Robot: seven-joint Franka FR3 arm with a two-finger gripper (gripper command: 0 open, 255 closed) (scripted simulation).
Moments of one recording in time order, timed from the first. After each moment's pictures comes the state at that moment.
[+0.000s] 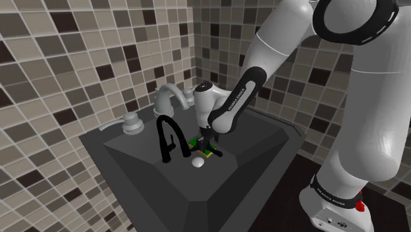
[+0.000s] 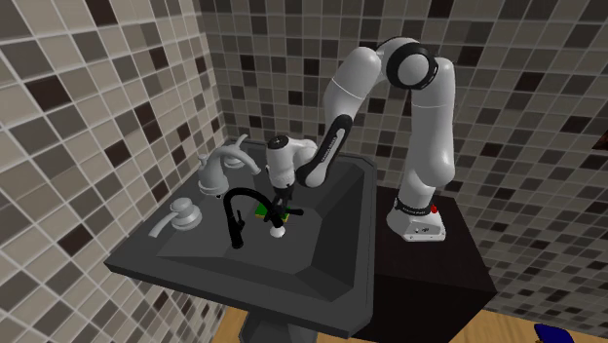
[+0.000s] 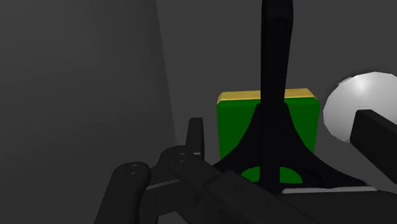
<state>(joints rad) -0.02 0.25 0.14 -2.41 -0.31 2.61 0.48</state>
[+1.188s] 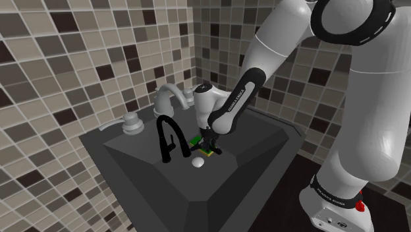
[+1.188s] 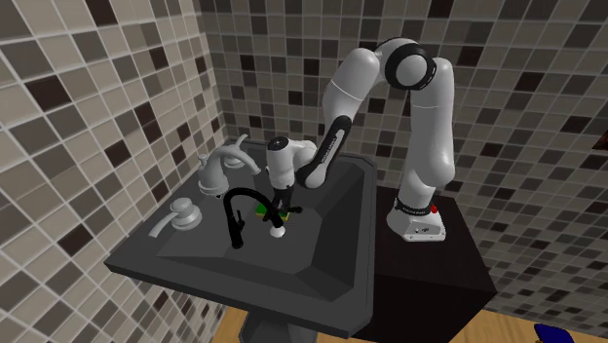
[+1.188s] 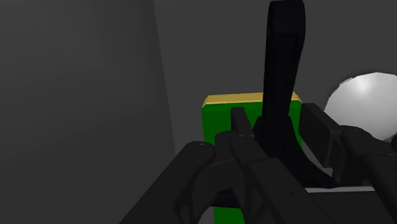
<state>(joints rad) -0.02 0.26 0.14 -2.40 -0.32 2.62 0.49</state>
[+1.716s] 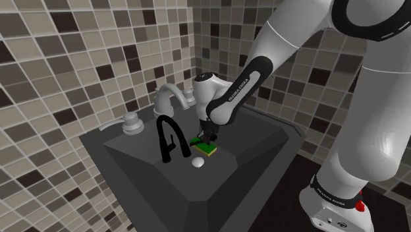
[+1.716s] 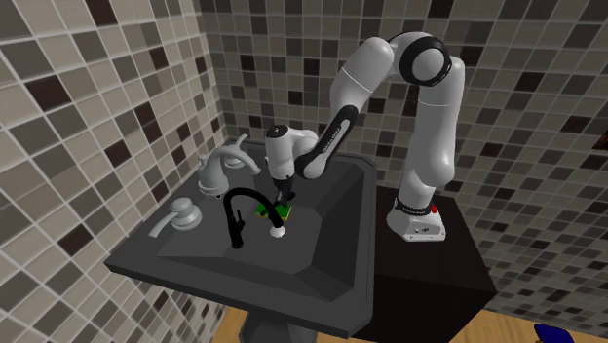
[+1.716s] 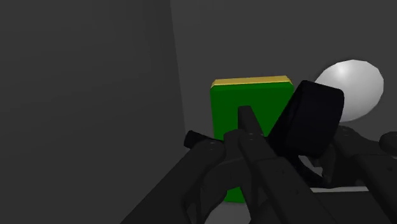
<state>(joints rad) -0.03 0.16 0.16 -2.41 -0.25 2.53 0.43</state>
